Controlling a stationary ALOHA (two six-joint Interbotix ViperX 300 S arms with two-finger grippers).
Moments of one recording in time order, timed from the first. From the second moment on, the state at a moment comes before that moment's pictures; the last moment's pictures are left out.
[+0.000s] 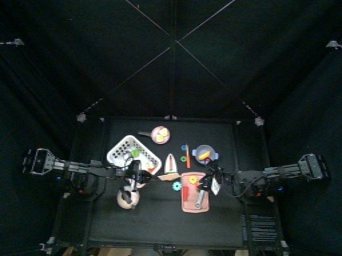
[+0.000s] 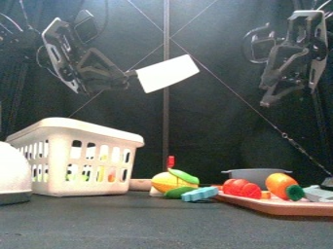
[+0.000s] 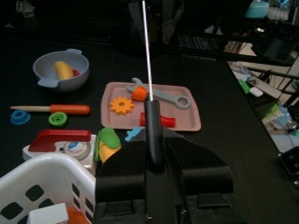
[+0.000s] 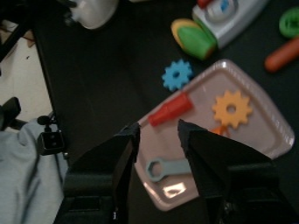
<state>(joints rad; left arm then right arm) 0.02 -0.38 1.04 0.11 -0.42 -0.21 0.06 -0.62 0.99 -0.12 0.31 0.89</state>
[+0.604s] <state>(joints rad) 0.02 -0.40 1.06 0.03 -0.37 -0.21 0.13 -0.44 0.96 -0.07 0.61 1.24</state>
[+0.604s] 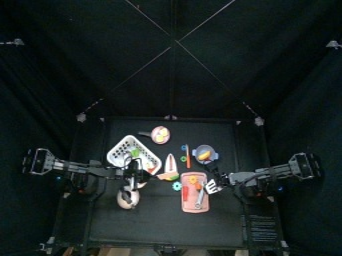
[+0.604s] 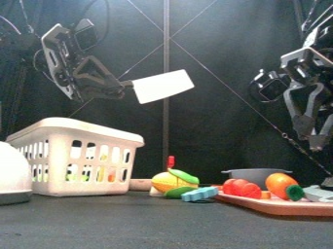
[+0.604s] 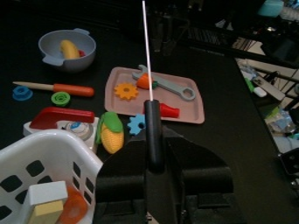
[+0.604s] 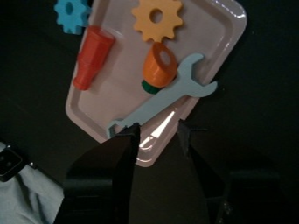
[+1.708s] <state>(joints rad) -0.02 -0.42 1.06 0.01 -0.37 -0.21 0.26 -0.11 0.68 -0.17 0.92 1.36</state>
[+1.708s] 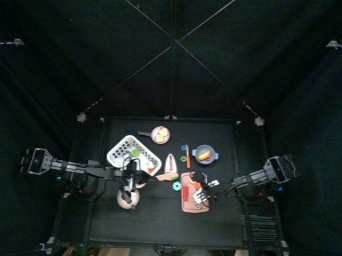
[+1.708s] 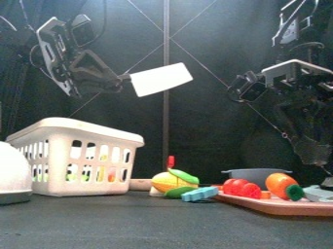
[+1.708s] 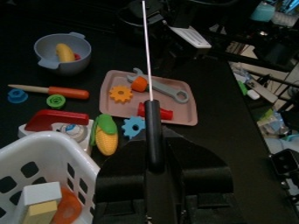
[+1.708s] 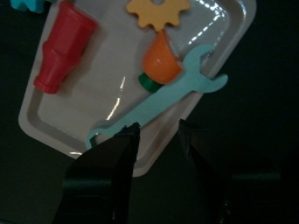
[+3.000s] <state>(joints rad) -0.03 -0.53 1.11 -0.02 -0.36 -0.21 0.31 -0.09 0.81 -0.29 0.70 1.77</state>
